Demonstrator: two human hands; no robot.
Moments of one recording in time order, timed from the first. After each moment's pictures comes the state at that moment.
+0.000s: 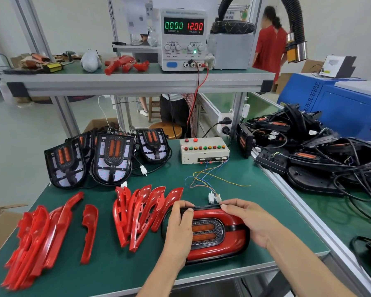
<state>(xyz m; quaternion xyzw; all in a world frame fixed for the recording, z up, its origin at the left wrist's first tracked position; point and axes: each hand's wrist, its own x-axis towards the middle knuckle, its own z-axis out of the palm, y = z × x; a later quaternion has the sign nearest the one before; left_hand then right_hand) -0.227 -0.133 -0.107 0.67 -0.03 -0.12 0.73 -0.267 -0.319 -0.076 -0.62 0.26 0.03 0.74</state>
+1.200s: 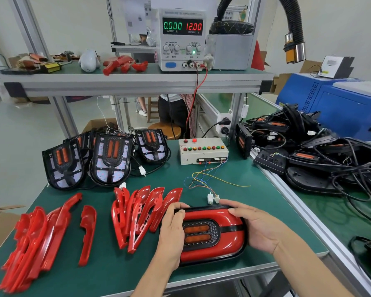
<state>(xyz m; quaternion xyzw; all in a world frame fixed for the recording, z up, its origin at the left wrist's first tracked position) -0.224 -0.124 -0.108 0.60 0.01 -0.19 0.78 -0.277 -0.331 -0.078 -0.52 0.20 0.09 0.83</state>
